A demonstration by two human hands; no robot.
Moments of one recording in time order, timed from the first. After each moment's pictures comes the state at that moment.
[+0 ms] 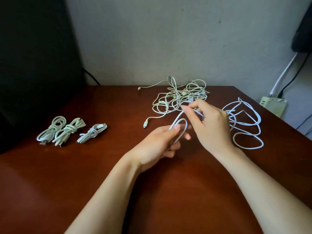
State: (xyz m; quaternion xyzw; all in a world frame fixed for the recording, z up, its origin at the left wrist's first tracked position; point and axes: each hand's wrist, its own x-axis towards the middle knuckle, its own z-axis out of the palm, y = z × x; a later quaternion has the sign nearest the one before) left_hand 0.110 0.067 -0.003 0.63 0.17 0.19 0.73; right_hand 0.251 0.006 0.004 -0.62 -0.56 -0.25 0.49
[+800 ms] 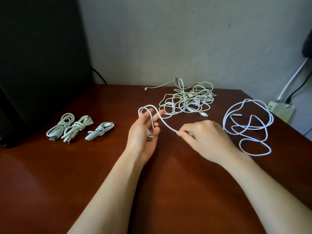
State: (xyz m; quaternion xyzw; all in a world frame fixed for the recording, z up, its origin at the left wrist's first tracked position) left_hand 0.103 0.093 -0.002 0.27 0.27 0.44 0.81; right_hand 0.242 0.003 0.002 -0.68 -0.68 -0.16 0.20
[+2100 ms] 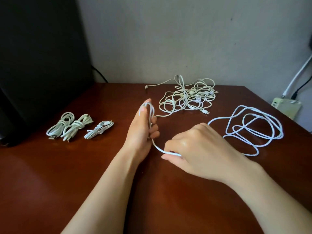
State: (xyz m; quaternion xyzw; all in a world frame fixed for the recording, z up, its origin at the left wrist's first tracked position) left_hand 0.104 0.098 -0.006 0.44 0.26 0.43 0.74; right_hand 0.200 -0.022 0.024 -0.54 -0.80 -0.21 0.15
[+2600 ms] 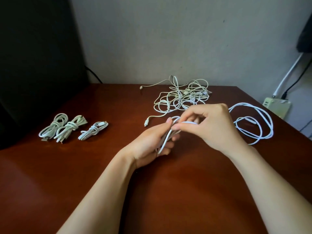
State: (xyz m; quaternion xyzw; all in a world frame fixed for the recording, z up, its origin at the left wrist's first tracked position) left_hand 0.106 0.078 -0.007 0.59 0.16 0.16 0.77; right_hand 0.240 -0.010 0.030 -0.58 -0.65 0.00 0.49
